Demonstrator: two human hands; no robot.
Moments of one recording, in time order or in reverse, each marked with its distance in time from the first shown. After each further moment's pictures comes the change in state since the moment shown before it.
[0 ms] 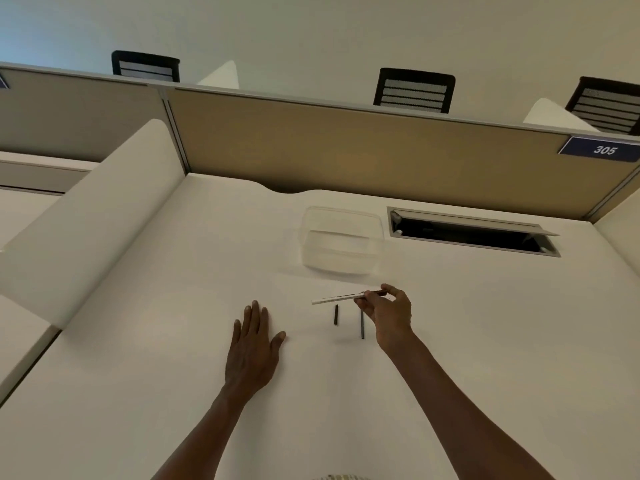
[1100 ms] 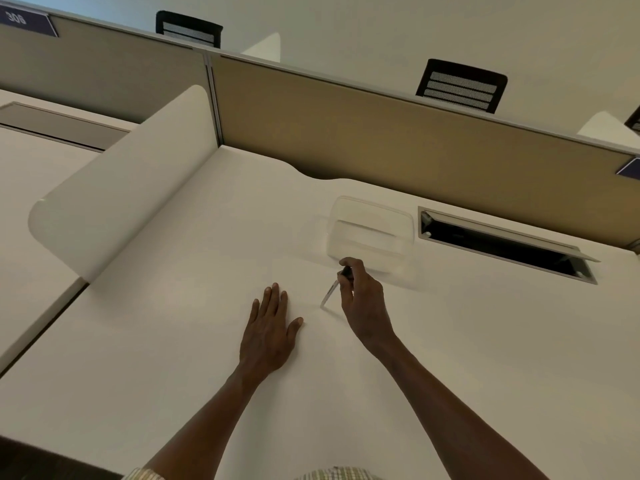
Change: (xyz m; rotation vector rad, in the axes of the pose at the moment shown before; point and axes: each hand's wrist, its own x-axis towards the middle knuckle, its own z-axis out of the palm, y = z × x) left_hand 0.002 -0.006 0.006 0.007 0.031 0.006; right_hand -0.027 0.031 0.051 -1.025 -0.455 -1.054
